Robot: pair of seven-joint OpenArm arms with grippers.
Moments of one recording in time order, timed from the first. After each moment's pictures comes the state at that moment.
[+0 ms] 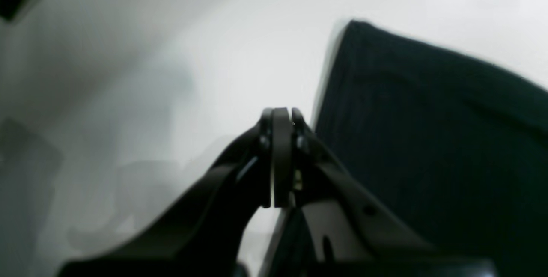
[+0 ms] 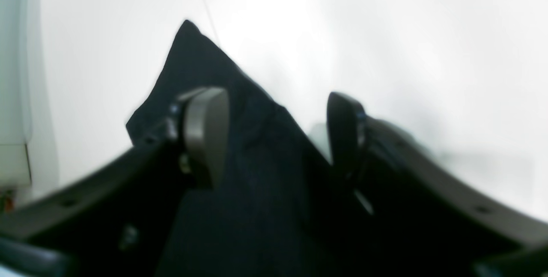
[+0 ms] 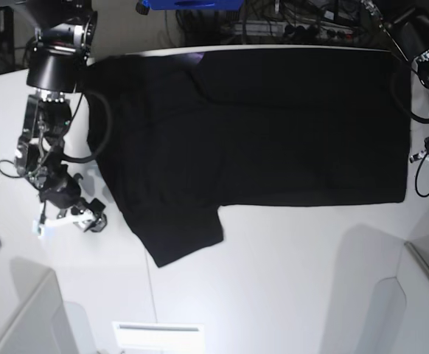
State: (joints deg) left arm 1.1 -24.3 -41.3 82.8 -19.6 -16.3 51.1; right arm 13.2 10.2 13.5 77.8 38.0 -3.8 -50.1
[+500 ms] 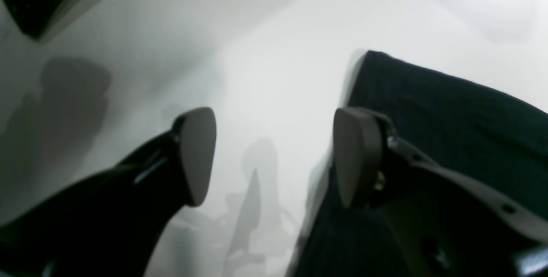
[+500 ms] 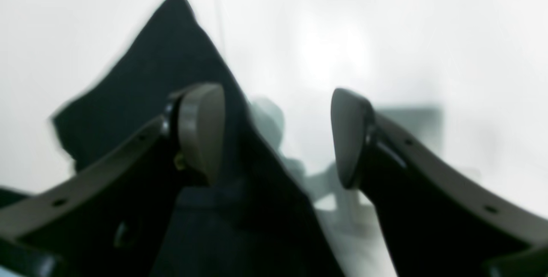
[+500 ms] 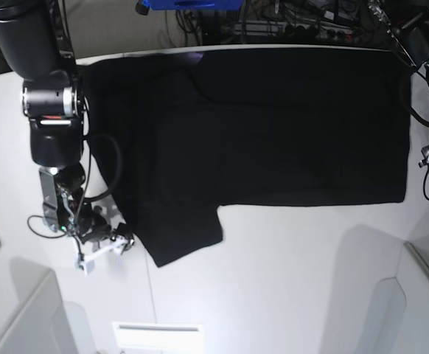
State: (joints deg) left arm 0.3 -26.9 -41.7 81.6 -19.5 -16.4 50.7; right arm 36.5 11.3 -3.3 35.5 31.0 7.0 -37.0
